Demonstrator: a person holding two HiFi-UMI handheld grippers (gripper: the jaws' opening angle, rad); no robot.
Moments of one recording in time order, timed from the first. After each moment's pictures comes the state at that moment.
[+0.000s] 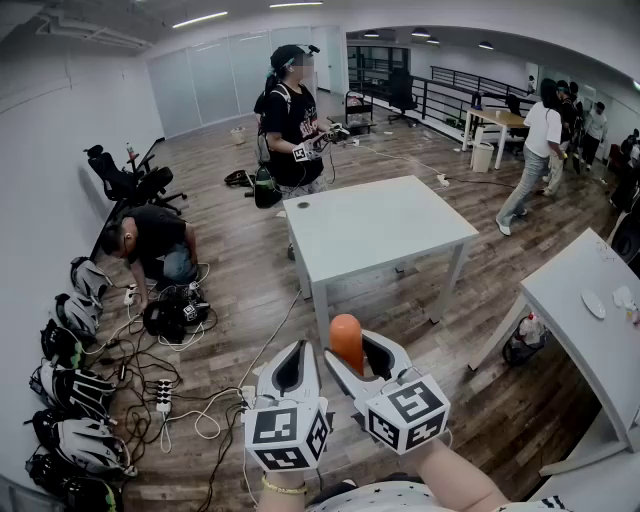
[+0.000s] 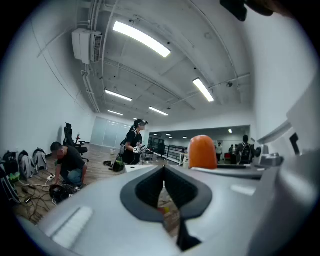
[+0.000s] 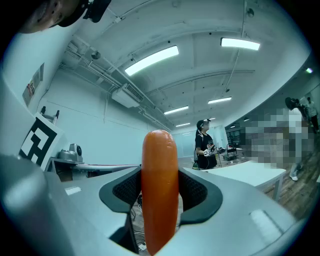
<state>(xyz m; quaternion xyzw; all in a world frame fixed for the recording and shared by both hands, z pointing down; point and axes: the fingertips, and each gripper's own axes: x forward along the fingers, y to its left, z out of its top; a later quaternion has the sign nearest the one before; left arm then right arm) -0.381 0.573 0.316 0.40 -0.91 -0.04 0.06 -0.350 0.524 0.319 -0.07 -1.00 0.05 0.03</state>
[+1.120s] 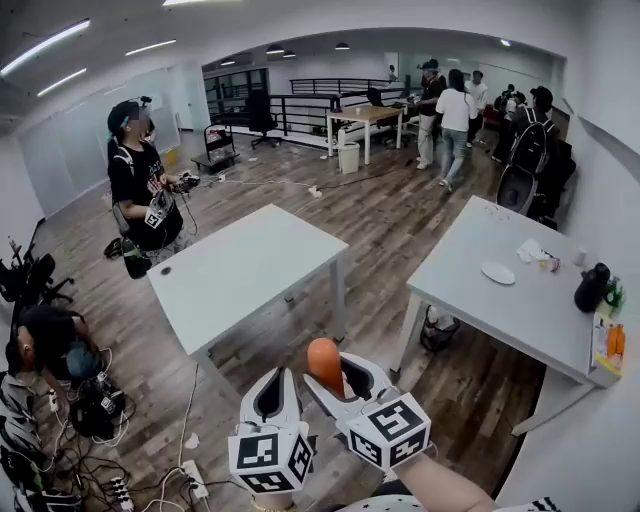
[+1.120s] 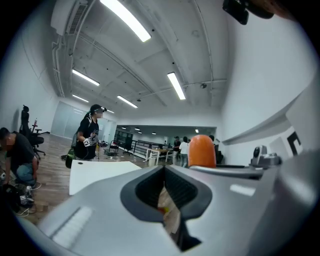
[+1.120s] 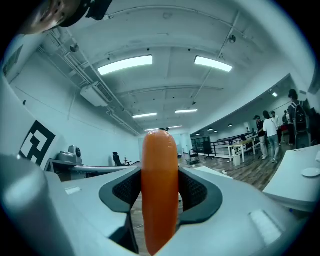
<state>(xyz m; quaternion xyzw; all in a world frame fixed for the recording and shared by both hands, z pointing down) -0.313 0.319 0.324 0.57 -0.82 -0.03 0.07 -0.267 0.282 0.324 0.11 -0.99 0.05 0.01</state>
